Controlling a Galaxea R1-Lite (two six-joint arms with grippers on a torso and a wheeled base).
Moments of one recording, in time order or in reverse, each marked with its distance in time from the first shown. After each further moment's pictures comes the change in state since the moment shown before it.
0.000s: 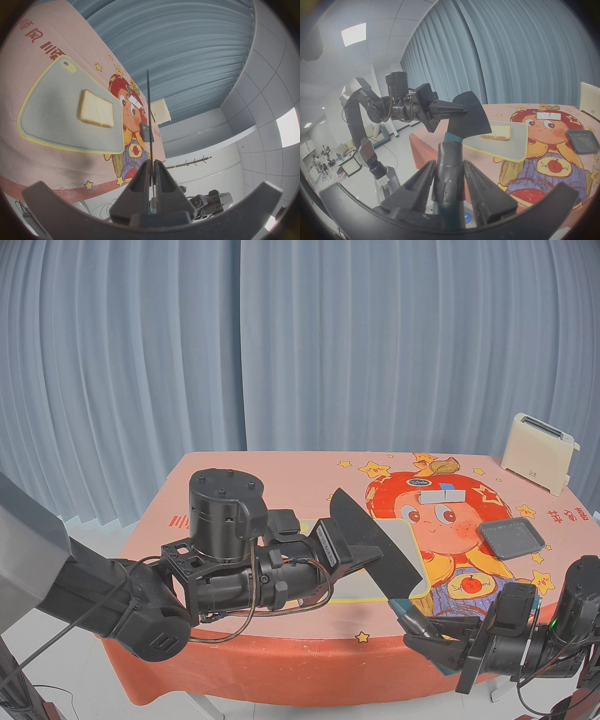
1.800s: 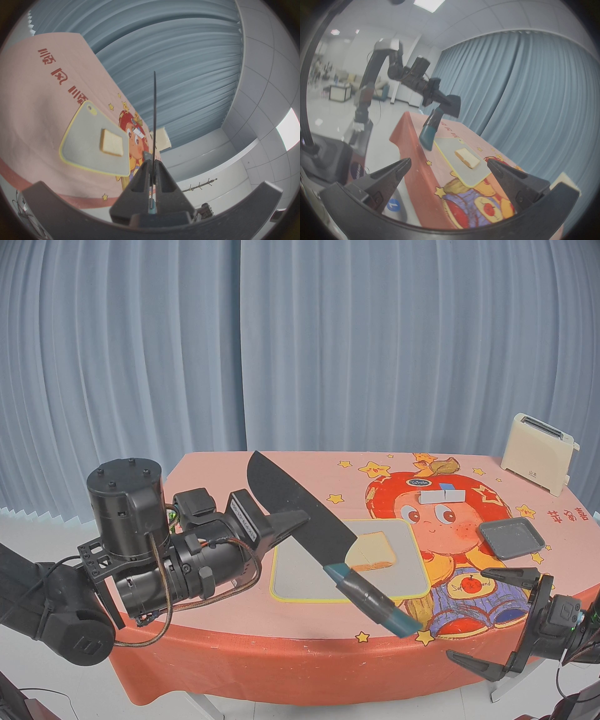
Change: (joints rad) left arm 0.085 -0.216 0.191 -0.068 0.207 0.009; right arm -0.237 -0.227 0.087 0.055 0.160 -0.755
